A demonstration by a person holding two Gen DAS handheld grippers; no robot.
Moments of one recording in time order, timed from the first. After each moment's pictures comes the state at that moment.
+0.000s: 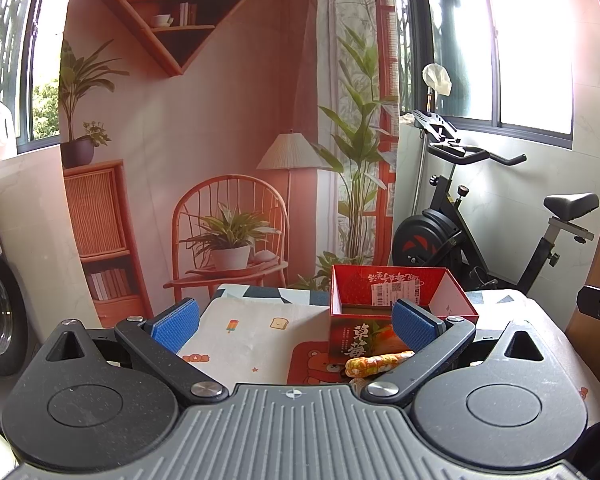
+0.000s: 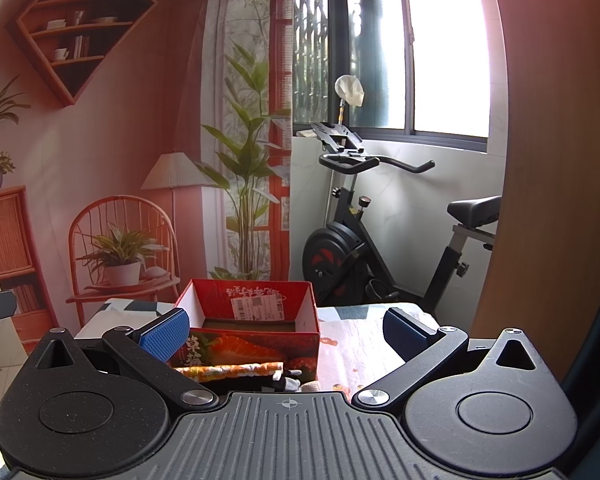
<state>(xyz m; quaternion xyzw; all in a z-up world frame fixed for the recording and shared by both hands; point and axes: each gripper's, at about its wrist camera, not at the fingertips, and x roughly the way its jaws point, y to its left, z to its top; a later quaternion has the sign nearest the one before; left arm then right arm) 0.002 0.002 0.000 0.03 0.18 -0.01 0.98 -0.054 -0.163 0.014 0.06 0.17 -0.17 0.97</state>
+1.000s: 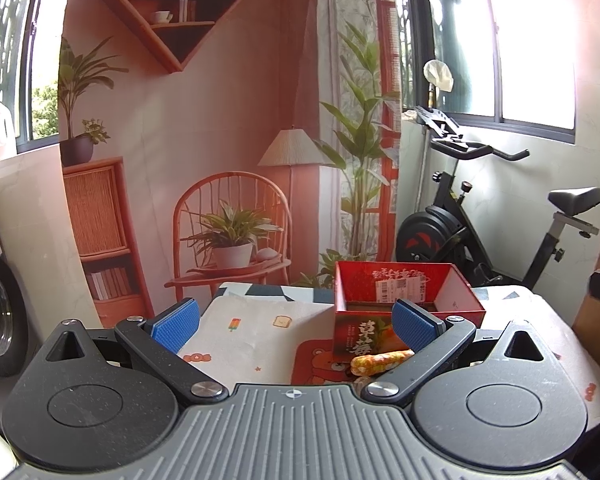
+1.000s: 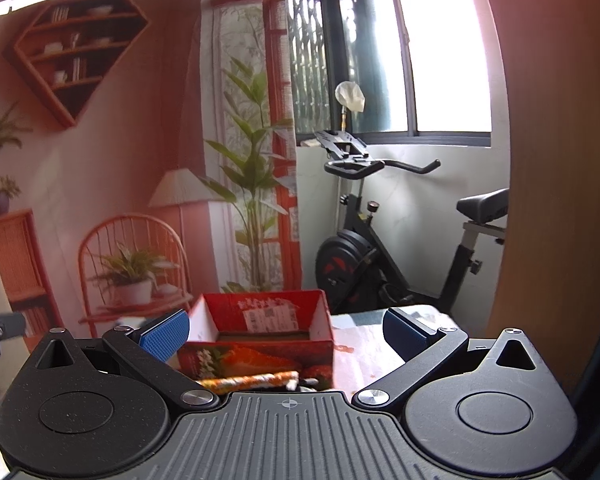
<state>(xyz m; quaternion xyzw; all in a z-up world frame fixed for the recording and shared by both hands) 0.013 0.004 -0.014 0.04 0.18 -0.01 0.98 -0.058 -0.167 0.008 0.10 0.13 -0.15 0.98</state>
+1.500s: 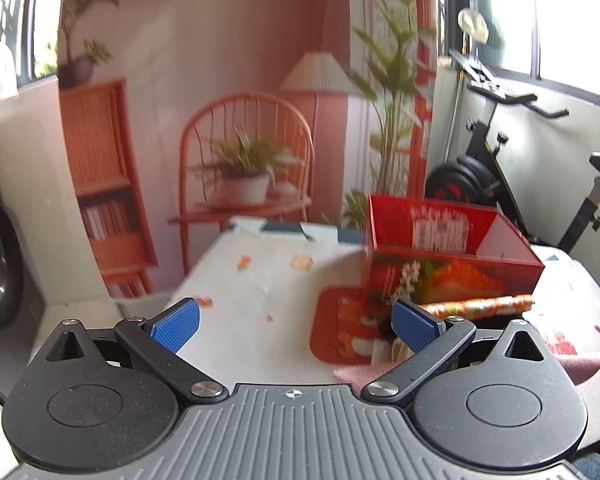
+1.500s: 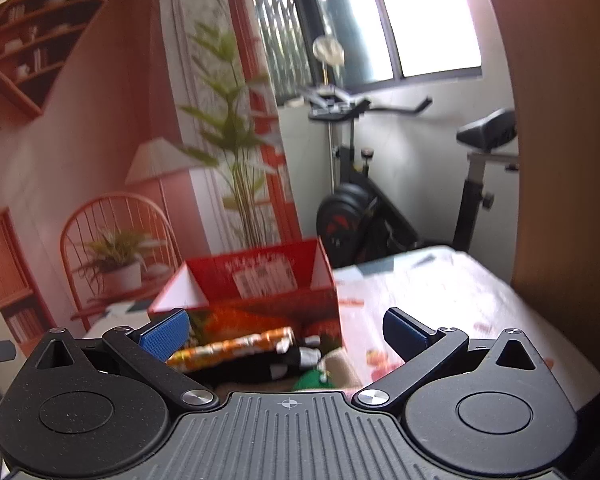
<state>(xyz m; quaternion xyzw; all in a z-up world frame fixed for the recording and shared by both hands) 0.099 0.031 -0.103 0.01 0.27 0.01 0.96 0.009 -0.223 -0.112 0.16 0.18 -0.15 0.96</state>
